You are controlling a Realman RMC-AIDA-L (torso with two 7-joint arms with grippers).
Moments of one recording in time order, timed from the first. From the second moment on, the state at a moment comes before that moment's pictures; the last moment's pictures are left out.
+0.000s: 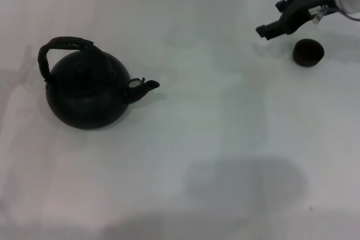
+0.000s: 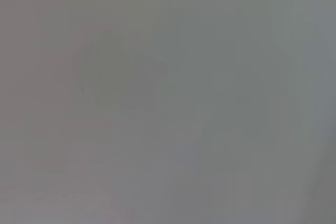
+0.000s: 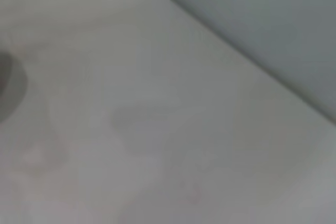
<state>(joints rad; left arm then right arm) -0.33 -2.07 2.43 -0.02 -0.99 1.43 -0.65 0.70 2.01 -1.21 -0.93 0.72 1.13 -1.03</state>
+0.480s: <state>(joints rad) -0.34 -2.07 2.43 -0.02 -1.00 1.43 -0.65 0.77 2.01 -1.23 -0.81 0.58 1.11 -0.96</state>
